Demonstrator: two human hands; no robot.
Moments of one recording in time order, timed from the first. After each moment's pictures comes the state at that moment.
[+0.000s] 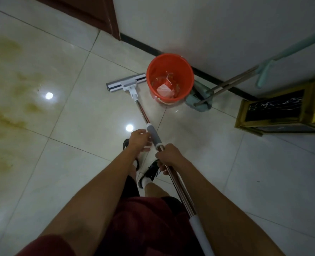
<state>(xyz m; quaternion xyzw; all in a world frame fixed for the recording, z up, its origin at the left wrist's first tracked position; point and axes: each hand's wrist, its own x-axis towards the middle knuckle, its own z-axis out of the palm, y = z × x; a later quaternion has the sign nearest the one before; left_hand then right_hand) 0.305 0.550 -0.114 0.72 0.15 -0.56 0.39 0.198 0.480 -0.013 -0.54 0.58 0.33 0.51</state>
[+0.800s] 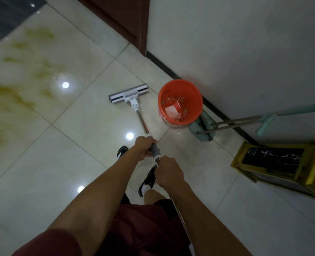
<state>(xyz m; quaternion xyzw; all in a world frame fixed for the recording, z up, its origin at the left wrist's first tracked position) 0.310 0.497 -0.094 0.62 0.29 -0.53 0.49 0.196 0.448 0.016 -0.81 0.37 0.34 0.31</state>
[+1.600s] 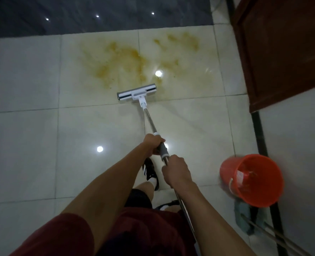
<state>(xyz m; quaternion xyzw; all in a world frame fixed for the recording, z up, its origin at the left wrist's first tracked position) 0.419 0.814 -0.081 0.53 0.50 -0.31 0.61 0.367 0.697 0.025 -0.88 0.04 0.43 0.18</state>
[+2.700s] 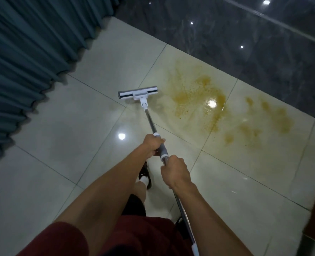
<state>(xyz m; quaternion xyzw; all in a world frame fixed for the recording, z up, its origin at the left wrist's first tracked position) 0.463 1.292 -0.084 0.39 0.64 -0.09 0.66 0.486 1.171 0.019 -0.86 -0.21 0.47 0.06</state>
